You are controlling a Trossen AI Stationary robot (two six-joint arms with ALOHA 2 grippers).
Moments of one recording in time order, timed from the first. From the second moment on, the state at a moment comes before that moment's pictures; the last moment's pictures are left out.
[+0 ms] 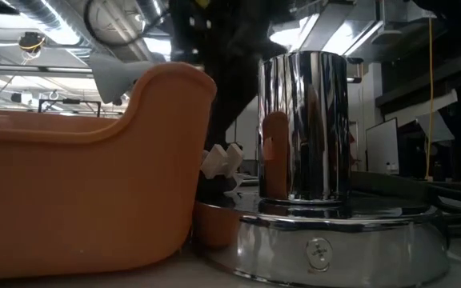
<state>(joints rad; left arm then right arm) -0.99 1.28 0.76 -0.81 -0.42 -2.13 0.08 2.20 1.90 -0.93 -0.18 -0.29</state>
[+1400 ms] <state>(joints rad) -0.97 1.28 0.76 -0.86 -0.41 -2.09 0.16 2.20 1.86 -0.81 0.03 -0.76</state>
